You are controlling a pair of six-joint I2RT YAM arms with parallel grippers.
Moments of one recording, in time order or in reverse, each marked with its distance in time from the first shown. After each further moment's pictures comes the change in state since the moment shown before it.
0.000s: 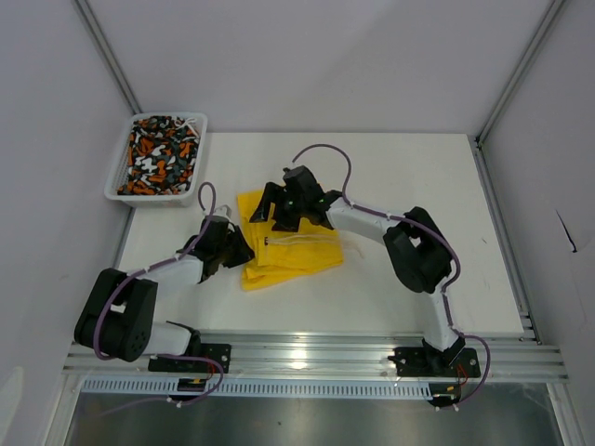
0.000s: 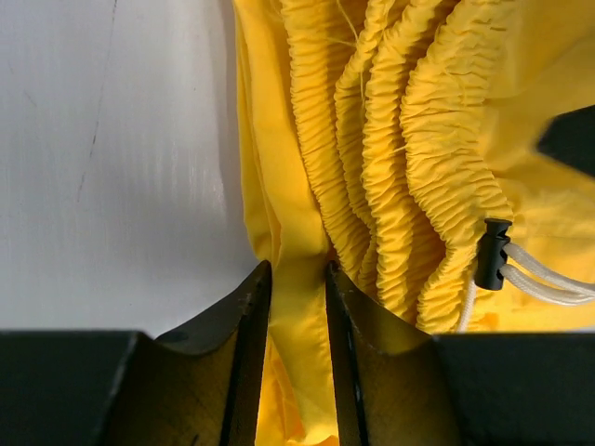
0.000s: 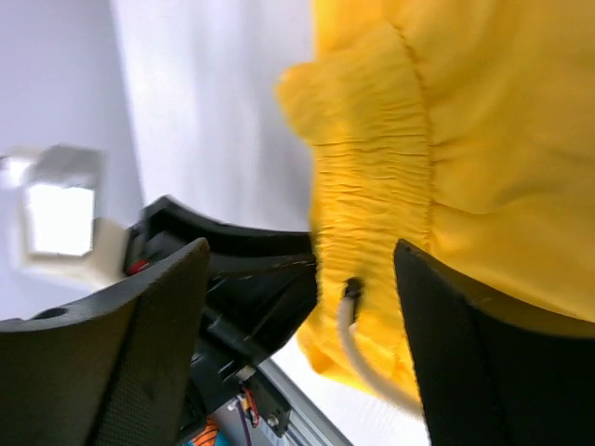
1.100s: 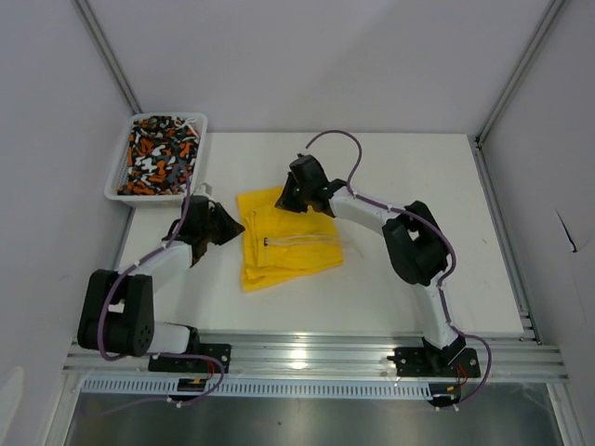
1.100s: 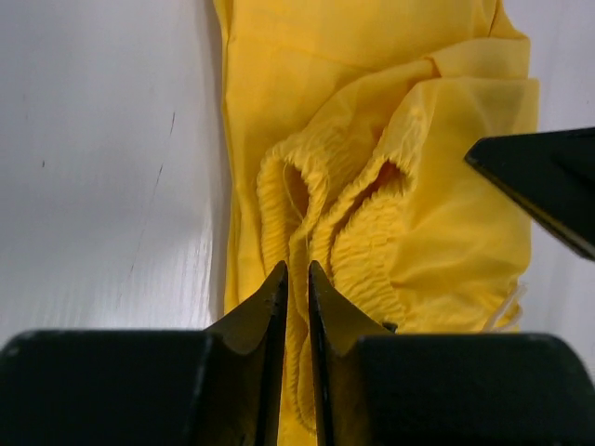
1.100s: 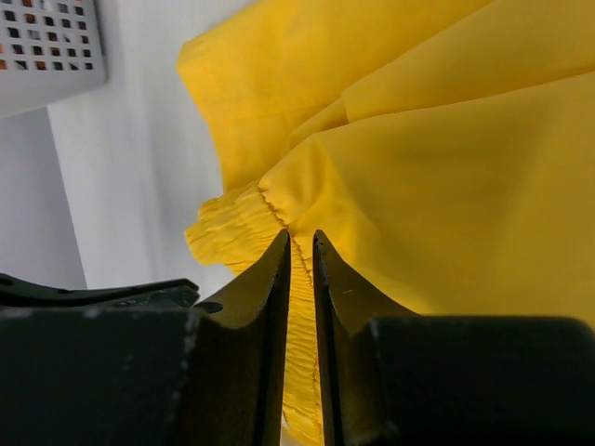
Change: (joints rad) left arm 0.165 -0.011 0.119 0.007 0.099 -0.051; right arm -0.072 0.029 0.066 -0.019 0.200 -0.064
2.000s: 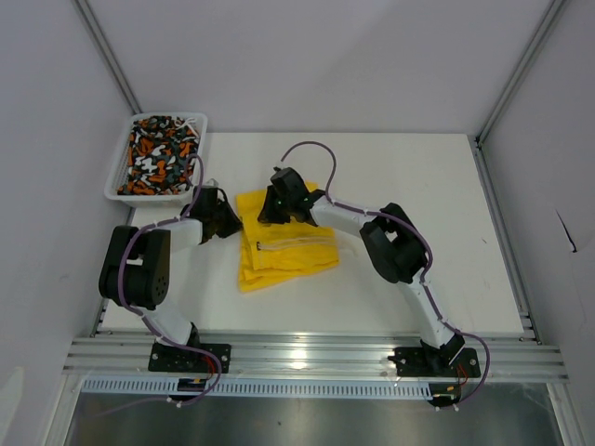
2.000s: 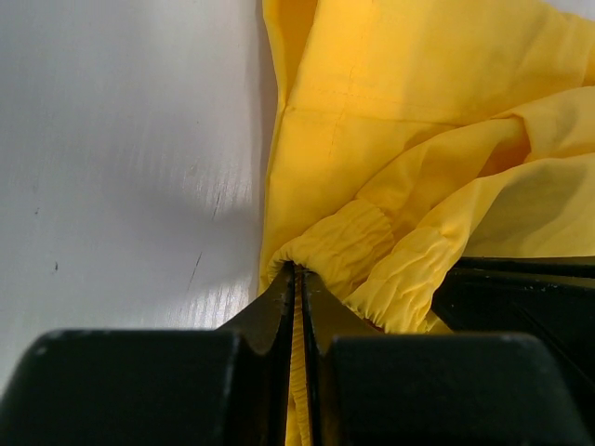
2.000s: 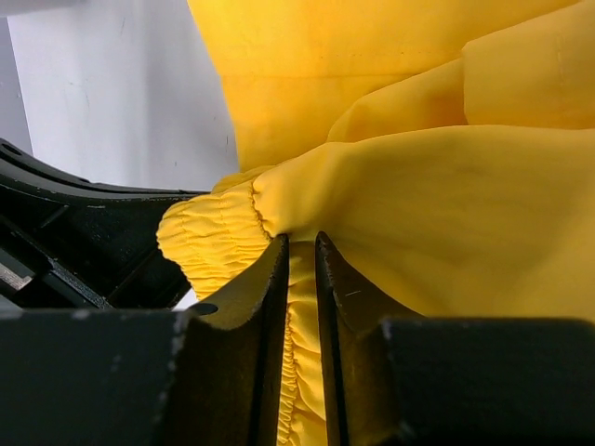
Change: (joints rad) left arm 0.014 0.332 0.190 -0.002 -0.028 0.018; right arm 0.080 0.161 0.105 0.041 -0.059 -0.058
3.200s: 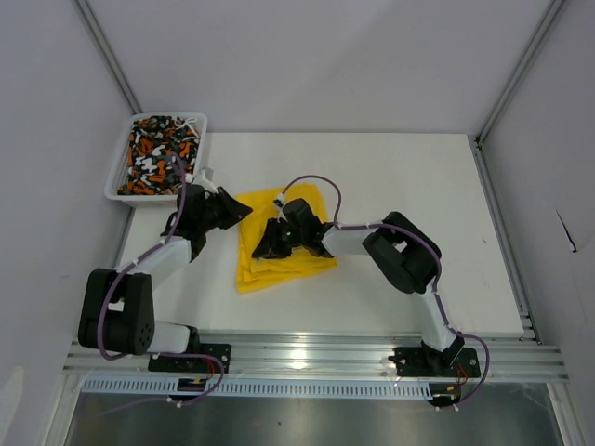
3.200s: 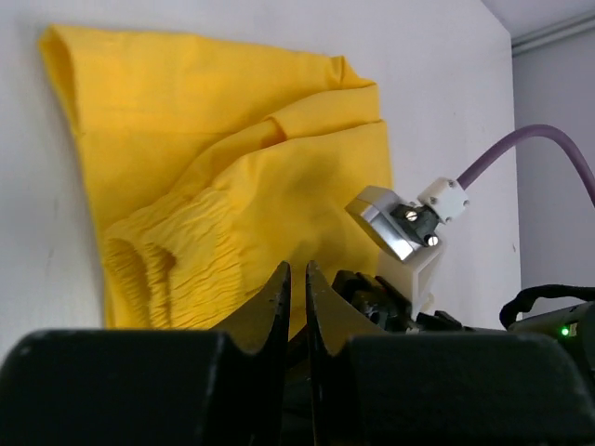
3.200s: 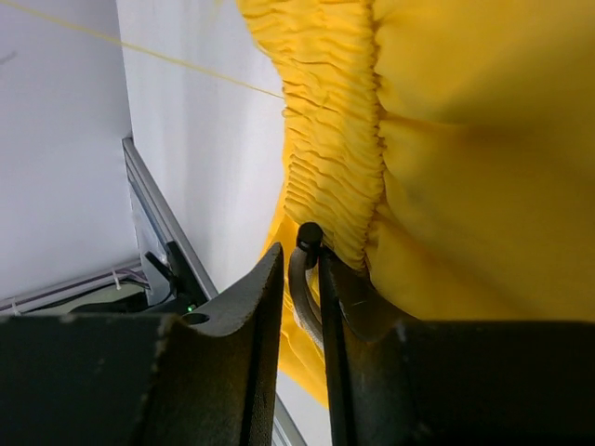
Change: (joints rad) left arm 0.008 -0.321 -0.142 0.161 0.178 -0.053; right arm 0.052 -0.150 -0.476 0.421 -0.325 0.127
